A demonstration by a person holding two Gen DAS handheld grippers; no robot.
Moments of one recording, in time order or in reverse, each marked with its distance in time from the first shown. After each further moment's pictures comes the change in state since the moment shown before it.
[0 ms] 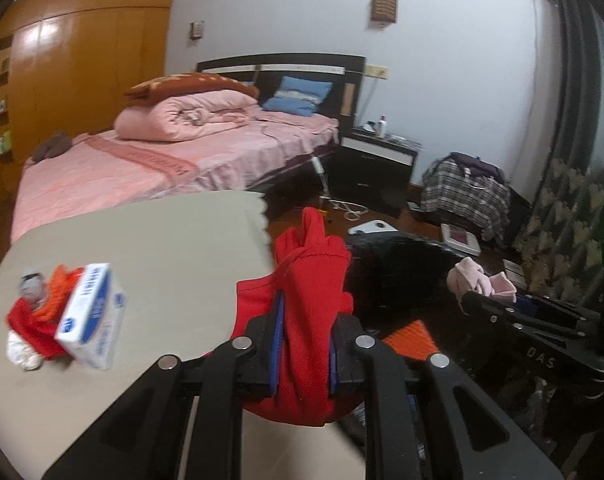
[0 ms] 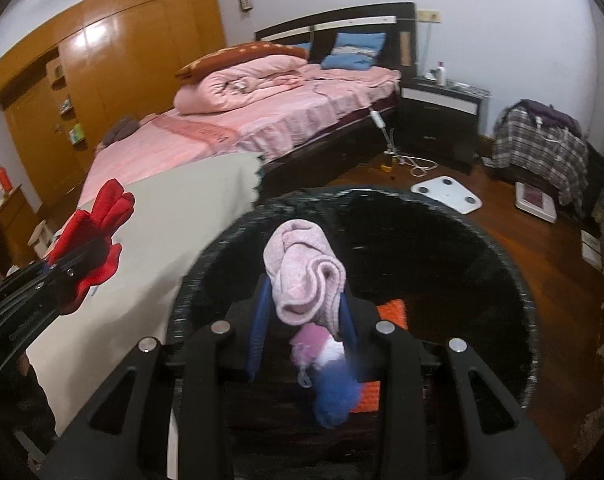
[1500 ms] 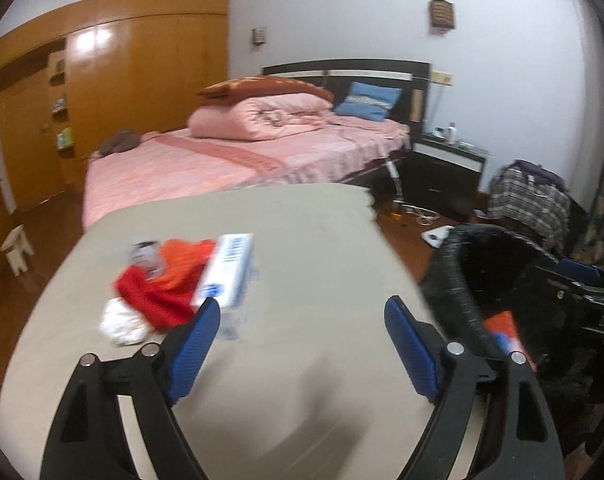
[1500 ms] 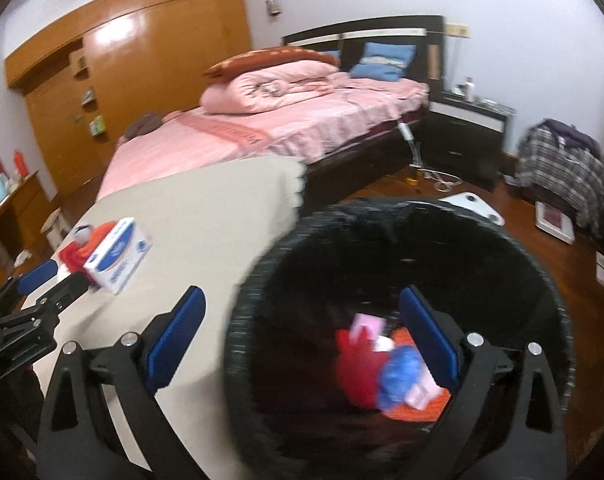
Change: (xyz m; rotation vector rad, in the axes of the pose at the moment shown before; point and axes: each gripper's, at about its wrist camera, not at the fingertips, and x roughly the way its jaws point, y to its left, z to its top) left arm -0.057 0.102 -0.042 -0.062 -0.027 0.278; right arm 0.009 0.086 -0.002 -0.111 -0.020 0.101
